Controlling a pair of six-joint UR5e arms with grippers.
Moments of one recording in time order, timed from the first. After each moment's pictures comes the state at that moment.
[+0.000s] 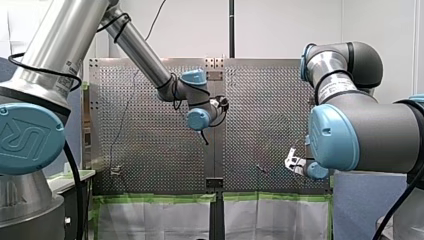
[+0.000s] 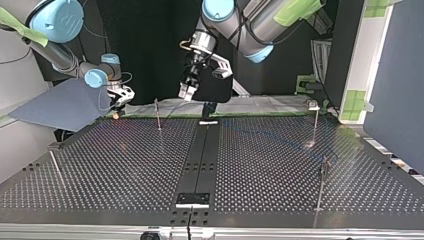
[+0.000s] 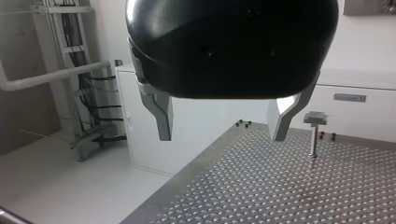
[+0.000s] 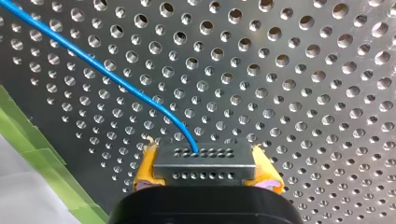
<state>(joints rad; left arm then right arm) -0.74 -1.92 -1.94 -2.11 -1.91 -1.91 1.65 -0.54 1.48 -0.75 1.38 1.92</state>
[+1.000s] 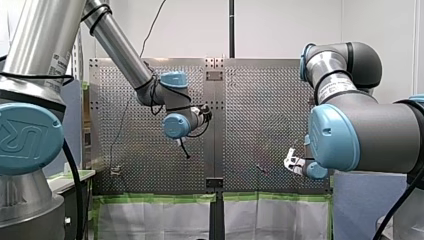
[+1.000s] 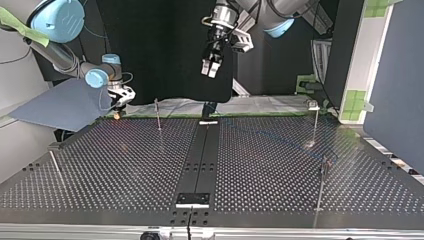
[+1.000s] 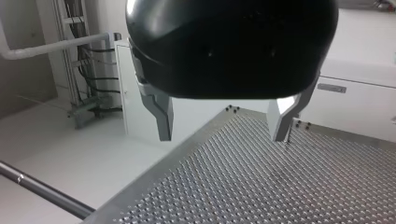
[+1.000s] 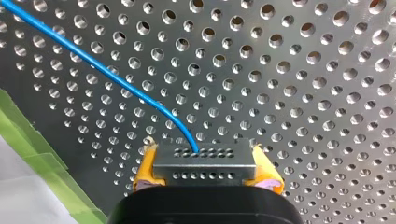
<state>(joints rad) -0.76 -1.81 -2.19 -2.08 -1.99 -1.97 1.66 -0.54 1.48 -0.75 1.38 1.92</state>
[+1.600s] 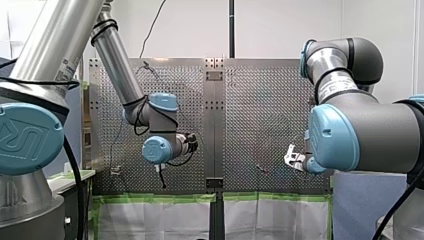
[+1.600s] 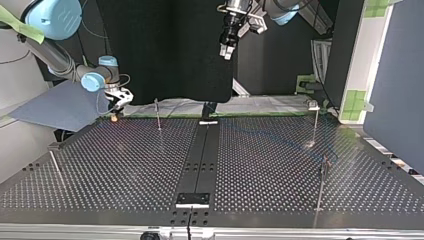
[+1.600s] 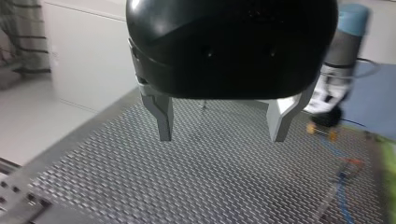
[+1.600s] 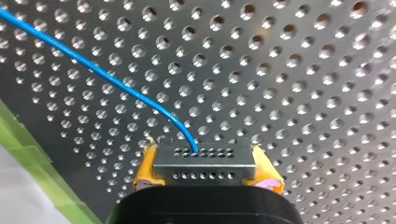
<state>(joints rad) -0.76 -1.92 -2.35 -2.04 -2.04 -1.93 1.66 -0.58 1.46 -0.67 1.39 1.88</state>
